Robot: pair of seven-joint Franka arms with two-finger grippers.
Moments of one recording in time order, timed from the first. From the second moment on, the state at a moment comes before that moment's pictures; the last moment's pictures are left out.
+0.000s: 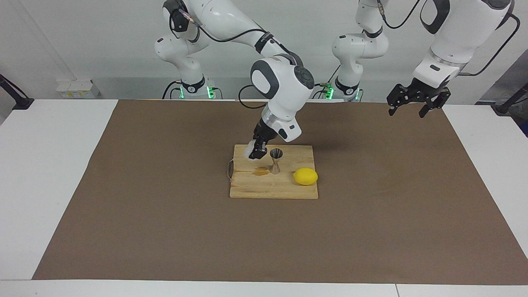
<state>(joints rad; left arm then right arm) -0.02 -0.08 -0.07 -1.68 -0.03 1.61 0.03 0.63 0.47 0.06 -1.41 -0.41 1.63 -0.77</state>
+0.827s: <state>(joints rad) -0.02 -0.08 -0.07 -1.68 -0.03 1.61 0.03 0.69 0.48 0.06 -1.41 -0.48 1.62 -0.75</state>
